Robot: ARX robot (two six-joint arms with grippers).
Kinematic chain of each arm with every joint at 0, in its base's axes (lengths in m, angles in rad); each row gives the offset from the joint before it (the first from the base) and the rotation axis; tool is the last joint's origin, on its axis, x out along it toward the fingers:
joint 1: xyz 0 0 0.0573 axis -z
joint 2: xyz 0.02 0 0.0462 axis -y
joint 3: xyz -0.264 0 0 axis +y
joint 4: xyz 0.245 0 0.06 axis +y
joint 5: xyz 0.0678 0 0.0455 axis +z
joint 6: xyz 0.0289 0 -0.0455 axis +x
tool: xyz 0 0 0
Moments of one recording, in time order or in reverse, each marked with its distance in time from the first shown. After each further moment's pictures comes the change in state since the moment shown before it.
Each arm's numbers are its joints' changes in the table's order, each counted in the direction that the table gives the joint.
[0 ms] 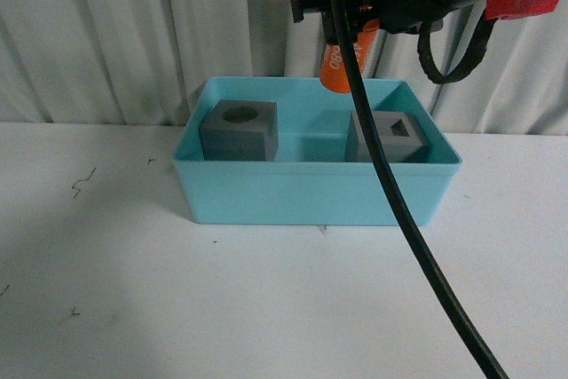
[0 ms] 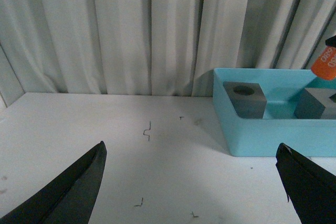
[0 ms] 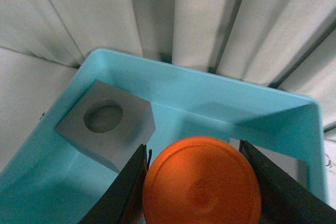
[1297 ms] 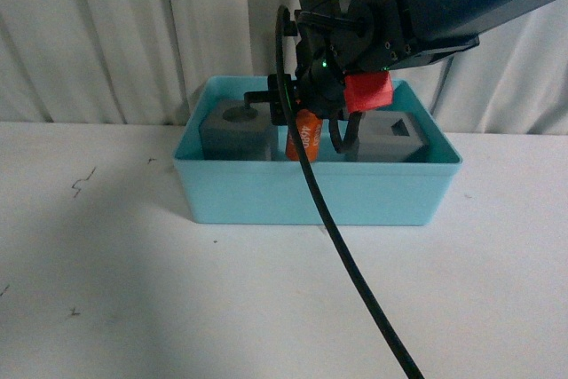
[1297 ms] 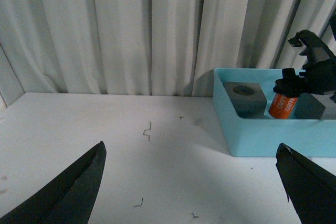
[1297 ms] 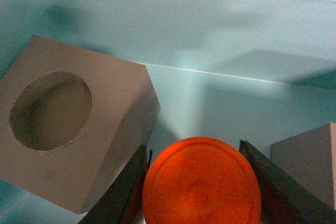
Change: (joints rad) left arm 0.000 0.000 0.000 0.000 0.001 0.000; right arm -0.062 -0.471 -0.472 0.220 -0.106 0.164
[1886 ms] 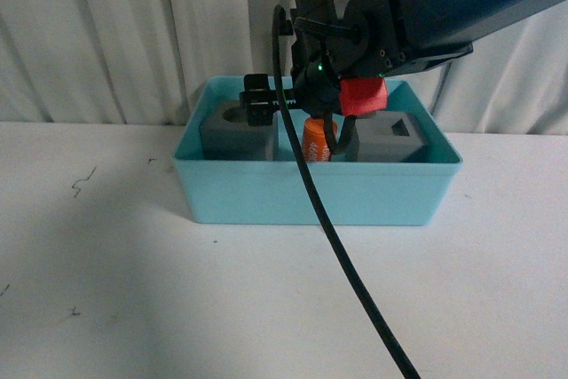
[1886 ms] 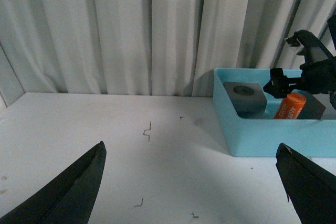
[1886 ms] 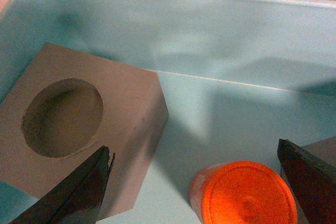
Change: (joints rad) left arm 0.000 0.000 0.000 0.000 0.000 0.000; right arm 0.000 -0.010 0.000 -0.044 0.008 0.001
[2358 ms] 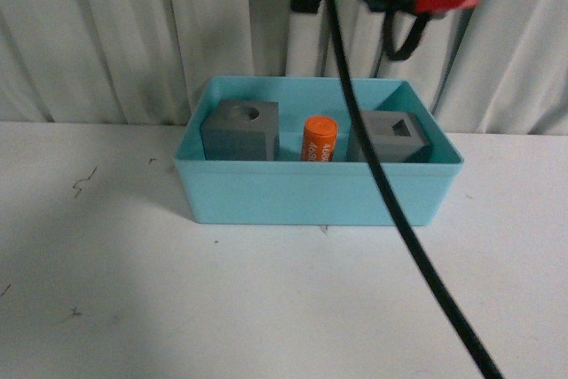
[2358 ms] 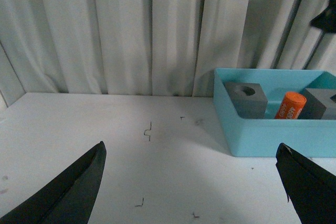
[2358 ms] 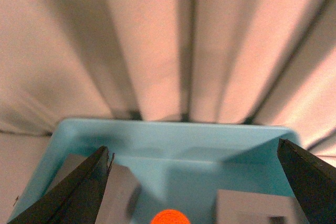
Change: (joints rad) left arm 0.000 0.000 0.000 0.000 0.000 0.000; right arm 0.063 0.355 0.285 -0.224 -0.080 -0.006
